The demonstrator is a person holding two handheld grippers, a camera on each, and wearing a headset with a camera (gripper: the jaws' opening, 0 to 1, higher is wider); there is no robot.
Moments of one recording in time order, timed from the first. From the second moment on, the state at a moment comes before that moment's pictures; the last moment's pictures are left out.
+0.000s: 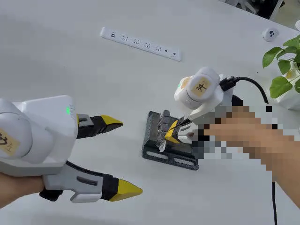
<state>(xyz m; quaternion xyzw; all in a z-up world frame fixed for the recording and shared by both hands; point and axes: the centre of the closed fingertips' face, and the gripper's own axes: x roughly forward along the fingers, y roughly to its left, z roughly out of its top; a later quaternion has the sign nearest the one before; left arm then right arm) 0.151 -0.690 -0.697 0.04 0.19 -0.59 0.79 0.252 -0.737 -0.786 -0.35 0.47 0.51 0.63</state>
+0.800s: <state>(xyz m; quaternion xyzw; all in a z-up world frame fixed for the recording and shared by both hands) 0.148 -0.693 -0.691 0.06 0.20 -0.59 0.78 0.252 -0.740 -0.779 -0.34 0.45 0.50 0.65</state>
